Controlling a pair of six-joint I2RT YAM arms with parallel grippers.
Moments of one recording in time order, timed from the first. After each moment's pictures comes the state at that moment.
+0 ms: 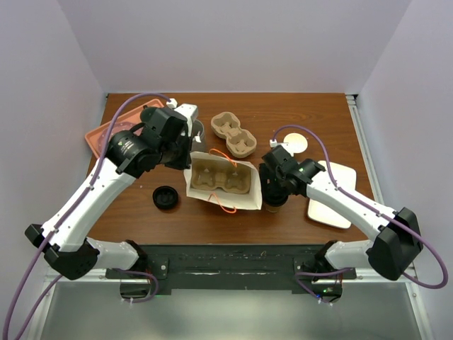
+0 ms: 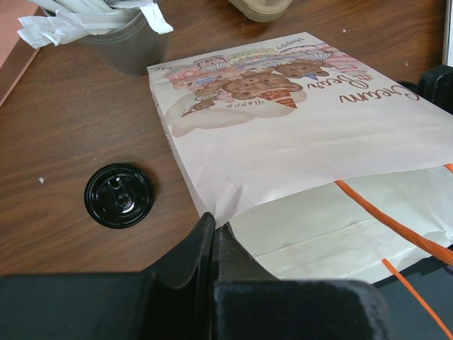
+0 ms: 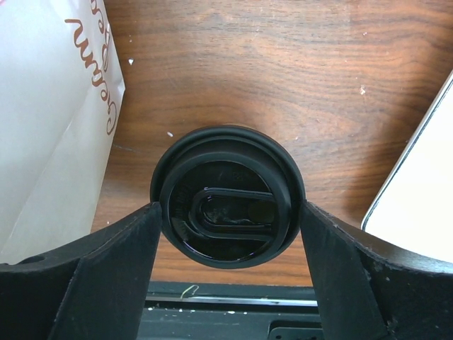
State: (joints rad) left arm -0.70 1.30 1.64 -1.17 -0.16 -0.39; right arm 0.69 1.30 1.02 -0.84 0.32 0.58
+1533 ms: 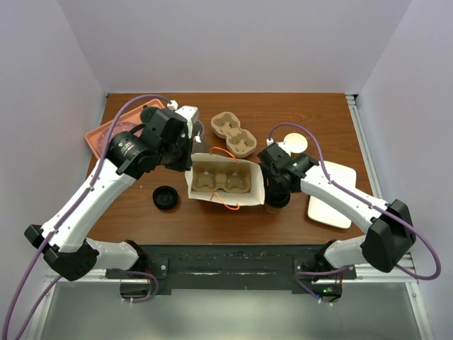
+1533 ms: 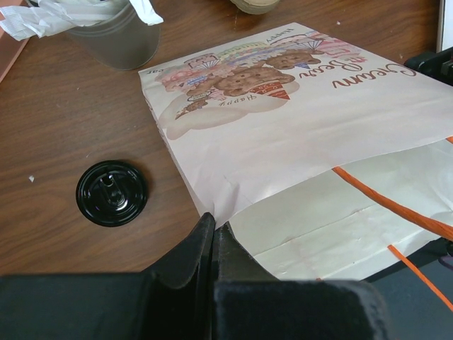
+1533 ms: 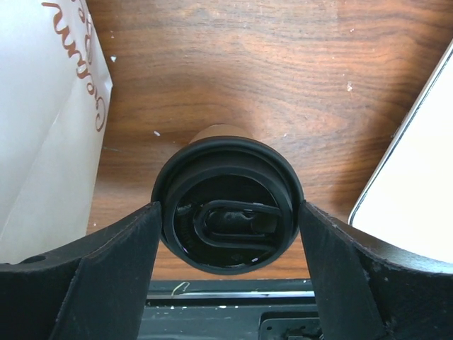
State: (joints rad) left arm -0.70 1.29 1.62 -1.17 -0.13 -0.39; right arm 0.70 1.37 1.08 -0.90 0.35 0.58
